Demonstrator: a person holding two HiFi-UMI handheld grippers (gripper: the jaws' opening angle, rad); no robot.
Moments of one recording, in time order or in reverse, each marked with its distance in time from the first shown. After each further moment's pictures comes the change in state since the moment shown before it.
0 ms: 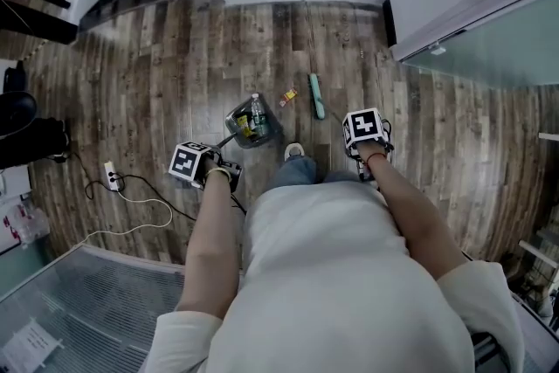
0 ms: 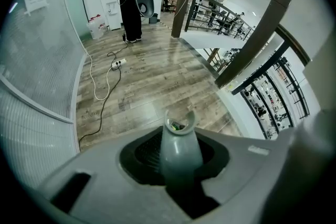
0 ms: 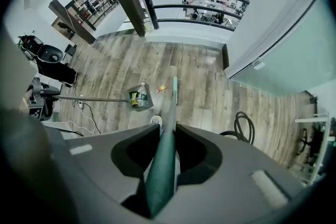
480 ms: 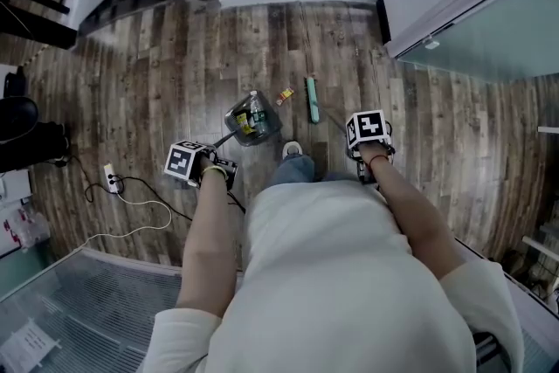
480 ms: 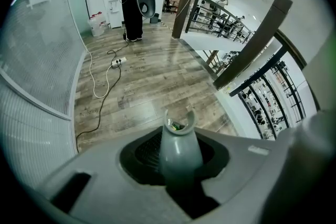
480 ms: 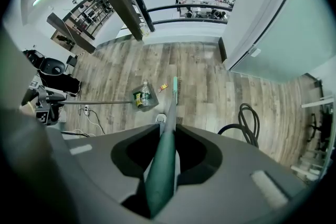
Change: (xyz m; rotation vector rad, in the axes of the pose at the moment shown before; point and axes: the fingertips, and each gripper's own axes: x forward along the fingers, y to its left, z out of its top) left arm -0.009 0.013 -0.010 -0.024 -0.007 -0.032; right arm -0.006 -0.007 -0.041 0.092 -0.019 0.063
